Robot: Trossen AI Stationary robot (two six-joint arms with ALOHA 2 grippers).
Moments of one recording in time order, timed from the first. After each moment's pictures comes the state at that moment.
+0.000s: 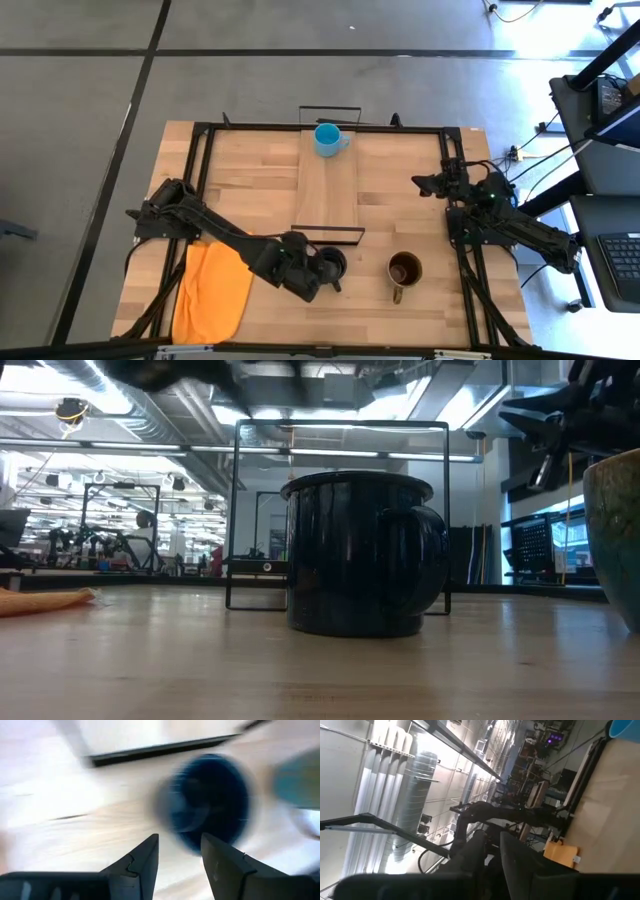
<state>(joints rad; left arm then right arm) -0.49 1.92 1.67 -1.02 -0.39 -1.83 -0.51 0.02 0.01 0.34 -0.39 1.41</state>
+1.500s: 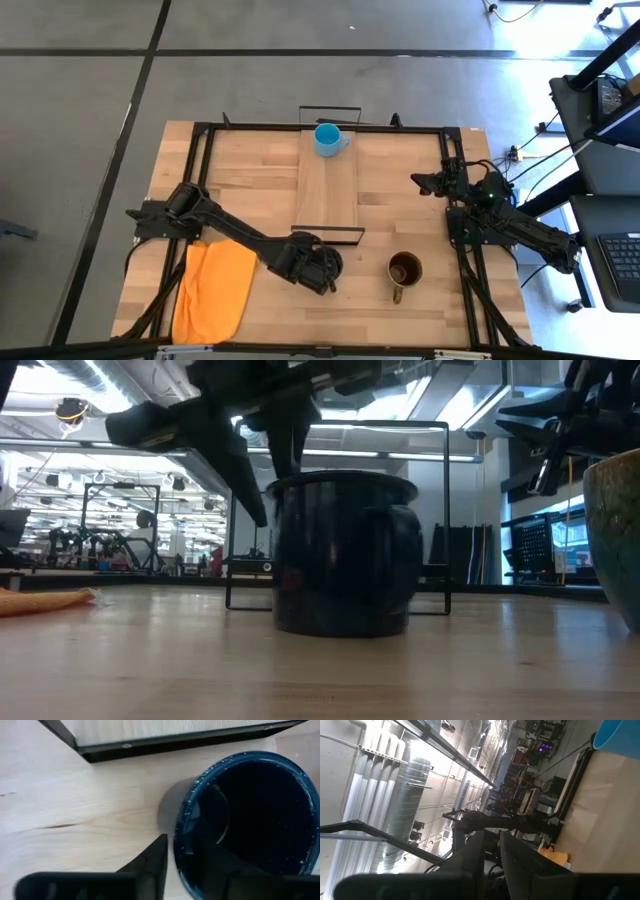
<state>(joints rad) -0.43 2.03 1.62 -0.93 -0.31 -1.83 -0.51 0.02 0.01 0.32 -0.34 1.38</state>
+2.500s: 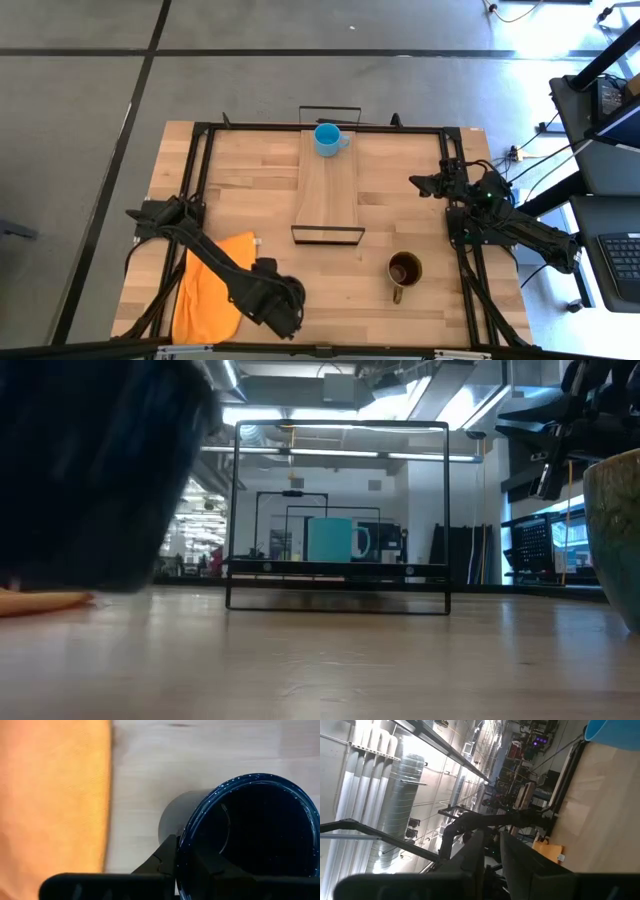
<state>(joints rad) -0.67 2.03 1.82 -1.38 -0.15 -2.22 -0.51 0.02 0.01 0.28 -0.36 1.39</state>
